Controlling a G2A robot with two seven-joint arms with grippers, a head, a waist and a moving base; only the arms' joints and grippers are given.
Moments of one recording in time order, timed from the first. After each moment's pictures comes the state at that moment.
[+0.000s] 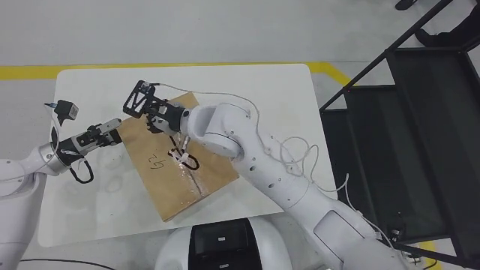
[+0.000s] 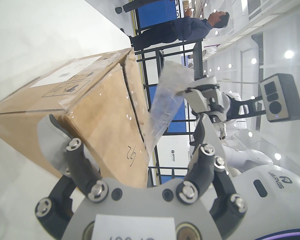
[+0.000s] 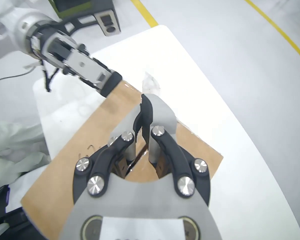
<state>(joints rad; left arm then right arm) 1.27 -0.87 -1.51 -1.34 -0.39 -0.38 -1.09 -0.88 -1.64 0.87 -1.48 -1.15 -0.40 0.69</state>
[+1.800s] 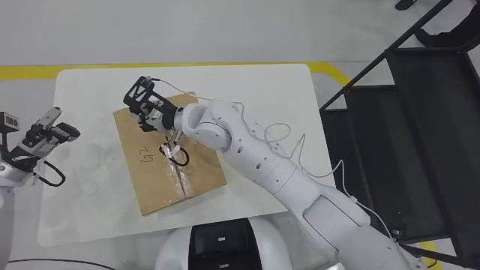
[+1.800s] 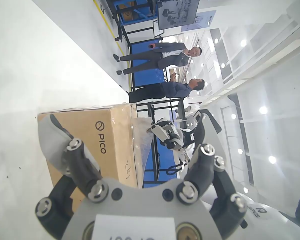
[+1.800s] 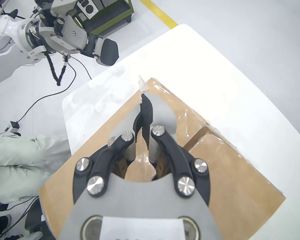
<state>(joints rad) 1.40 -0.86 -1.73 -1.30 -0.53 -0.39 -0.90 -0.75 -1.68 0.80 -1.15 -0.96 -0.39 0.50</state>
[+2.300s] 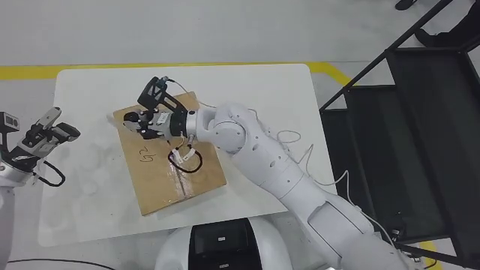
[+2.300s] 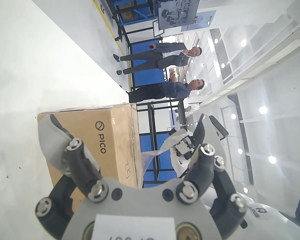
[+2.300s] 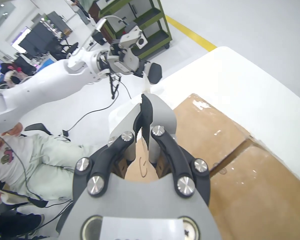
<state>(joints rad) 1.40 -0.86 -1.73 -1.30 -0.53 -0.39 -0.90 -0.81 -1.66 0.88 -1.17 -0.69 -0.65 0.50</state>
